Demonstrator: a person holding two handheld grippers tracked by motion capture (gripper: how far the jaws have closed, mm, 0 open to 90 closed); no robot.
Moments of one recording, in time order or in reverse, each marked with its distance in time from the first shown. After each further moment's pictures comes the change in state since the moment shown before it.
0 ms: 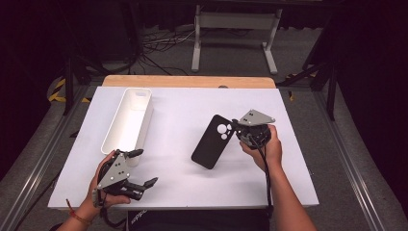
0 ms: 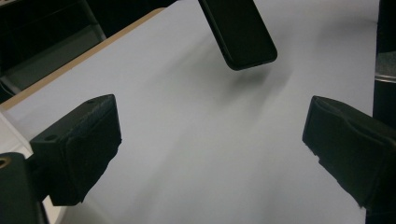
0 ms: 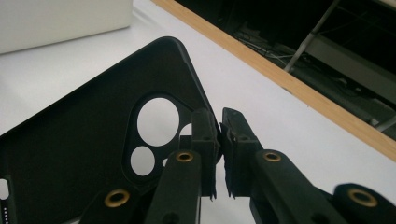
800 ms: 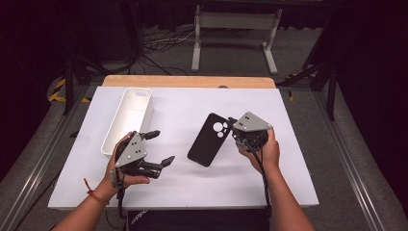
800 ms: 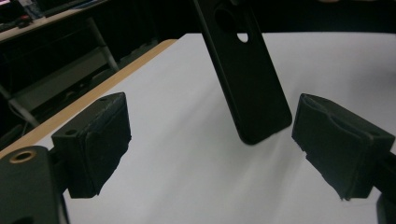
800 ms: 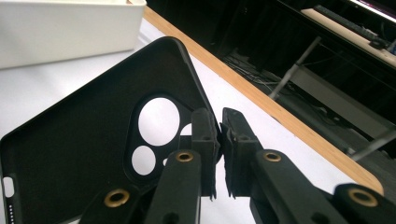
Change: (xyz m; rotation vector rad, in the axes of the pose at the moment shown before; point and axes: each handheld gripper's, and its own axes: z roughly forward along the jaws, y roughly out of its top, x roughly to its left) left arm 0.017 0.055 0.040 -0.080 0.002 -0.025; right arm 0.018 0.012 -0.011 -0.088 -0.043 -0.087
